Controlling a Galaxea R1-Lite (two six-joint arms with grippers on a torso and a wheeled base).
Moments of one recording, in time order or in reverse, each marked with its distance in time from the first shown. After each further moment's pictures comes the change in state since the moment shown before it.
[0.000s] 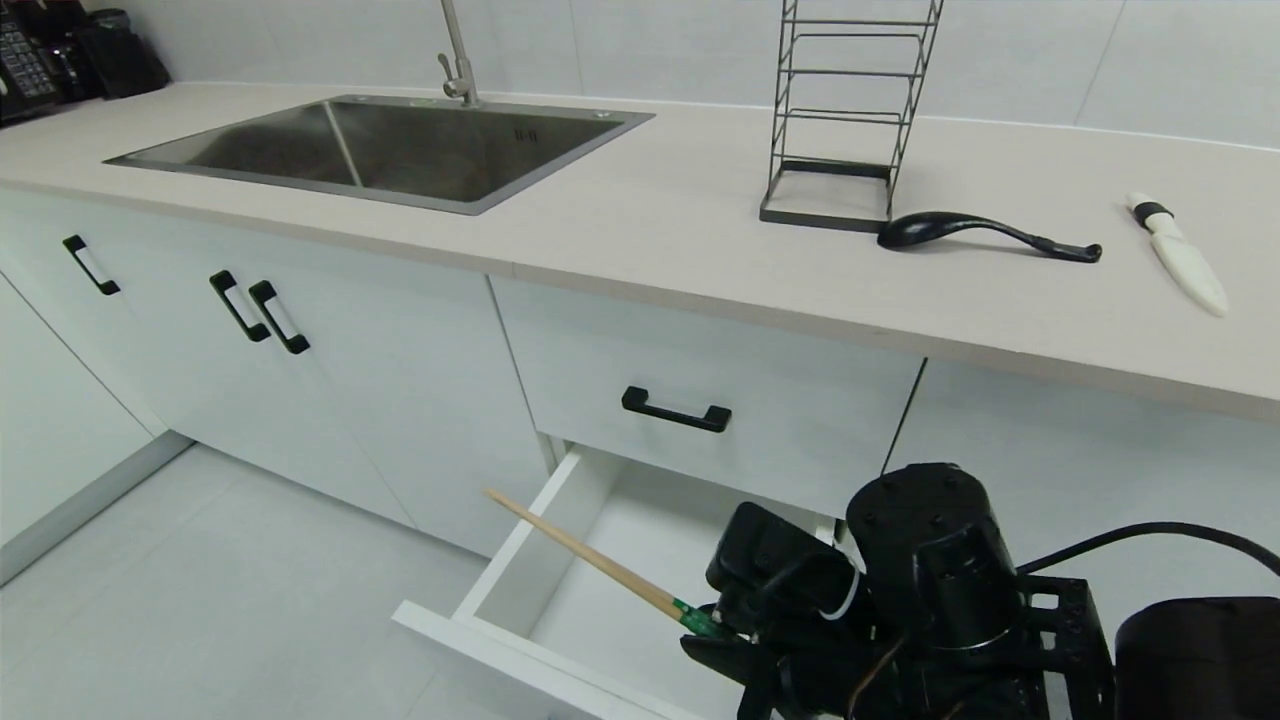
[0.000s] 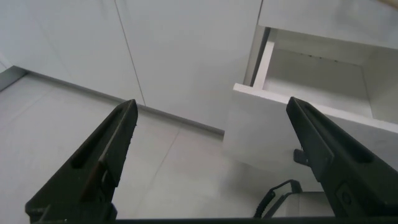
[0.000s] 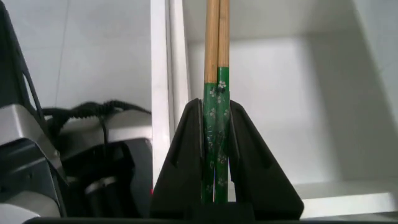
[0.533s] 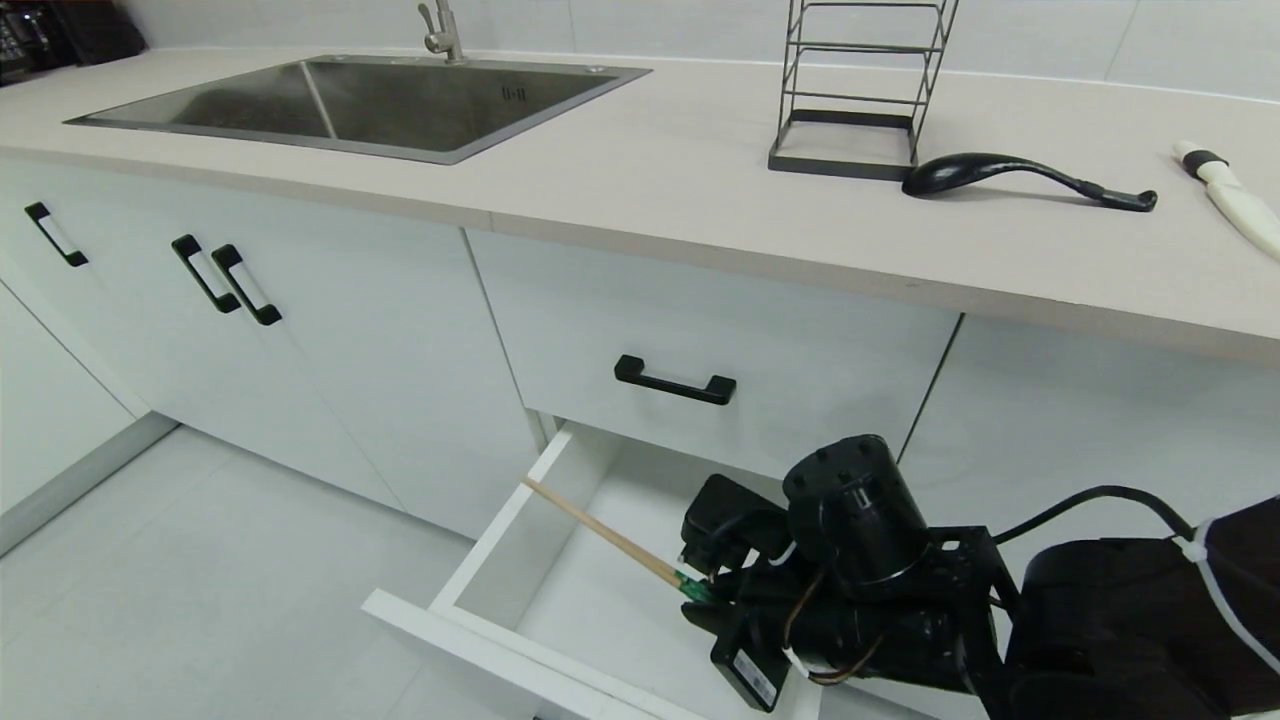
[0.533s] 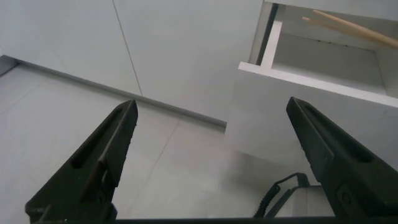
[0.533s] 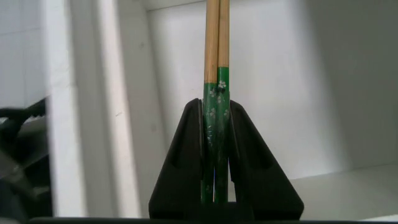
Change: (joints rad) left arm 0.000 0.000 0.000 -0.001 0.000 0.000; right arm -0.055 0.109 -0.169 0.148 -0.058 0.020
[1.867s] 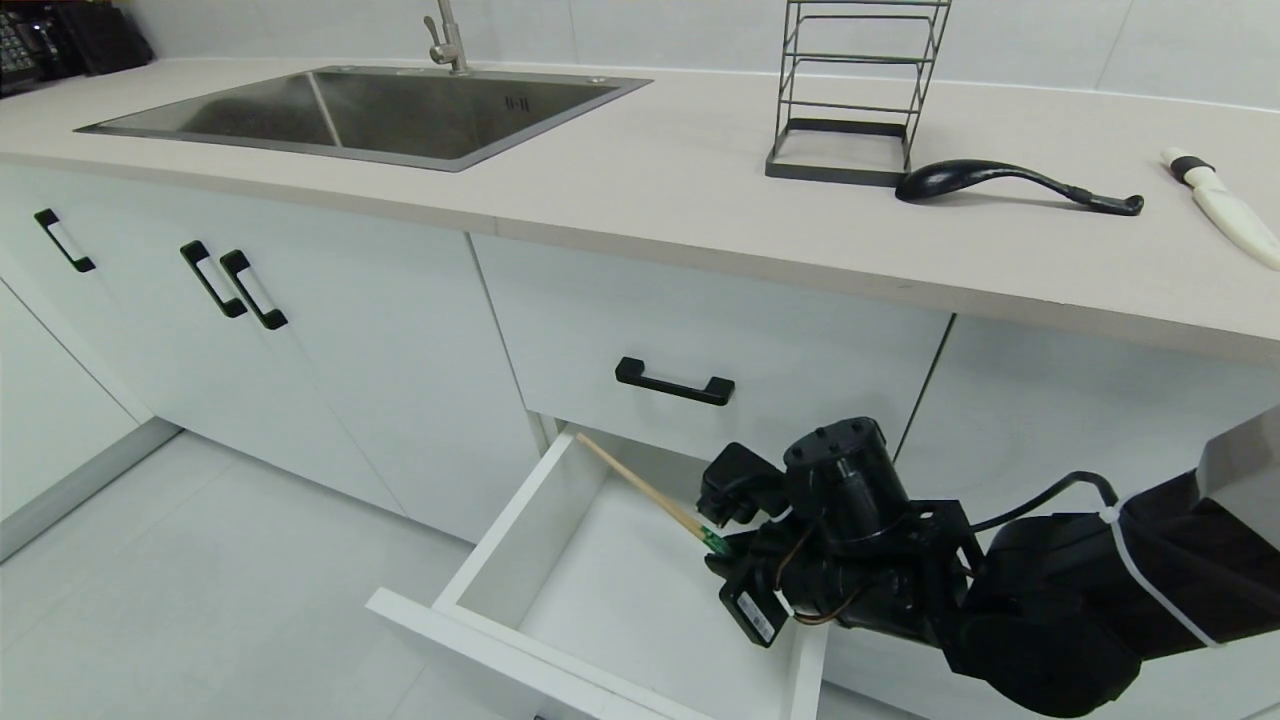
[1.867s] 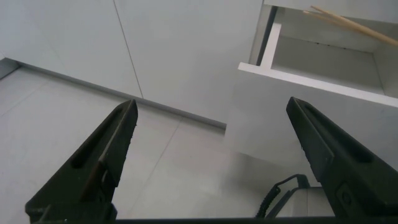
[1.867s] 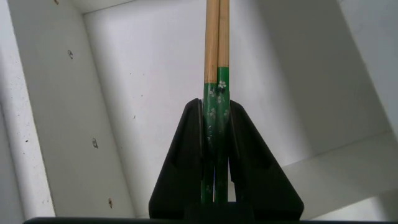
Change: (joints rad) left arm 0.000 0.000 0.000 0.000 0.000 0.000; right arm -0.078 0.076 -0.032 -0.049 -0.073 0.000
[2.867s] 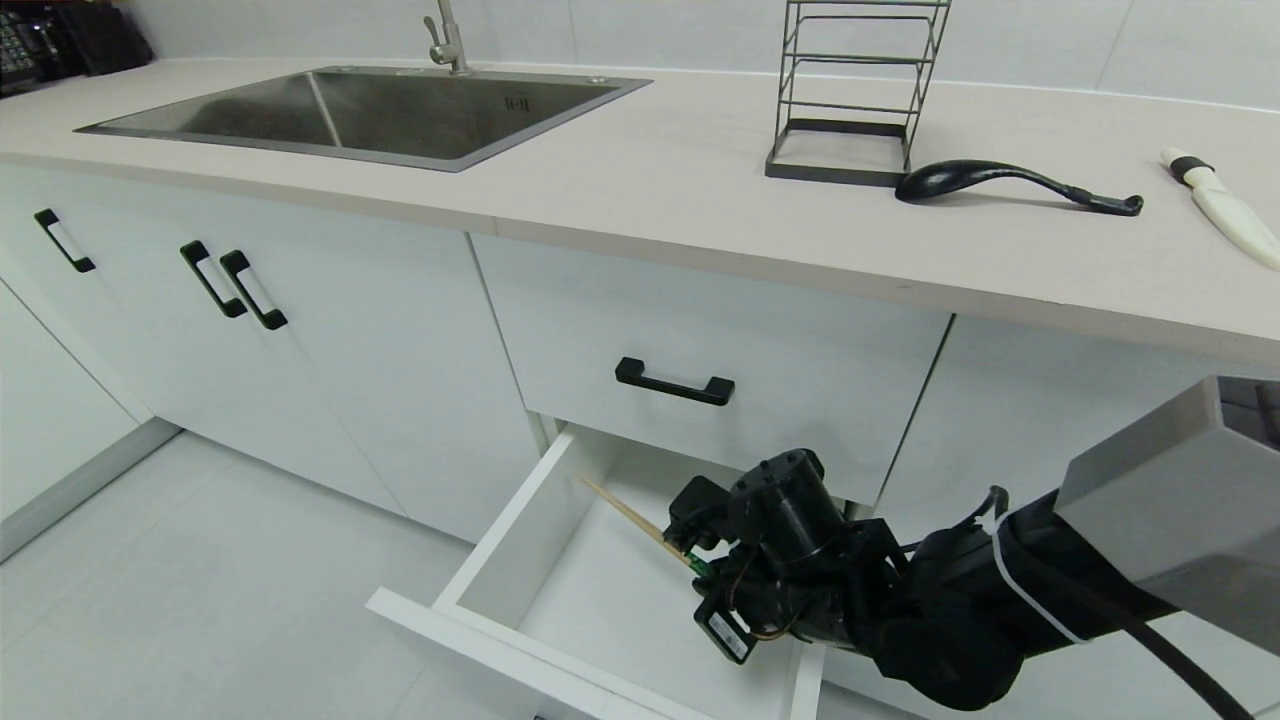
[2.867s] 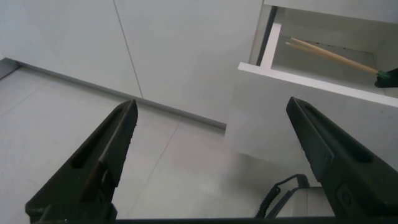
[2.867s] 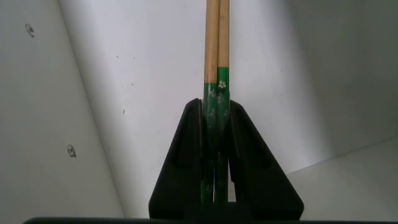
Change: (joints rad) left arm 0.000 0.000 0.000 0.000 0.000 0.000; right arm 0.019 0.141 -0.094 0.051 -0.056 -0.004
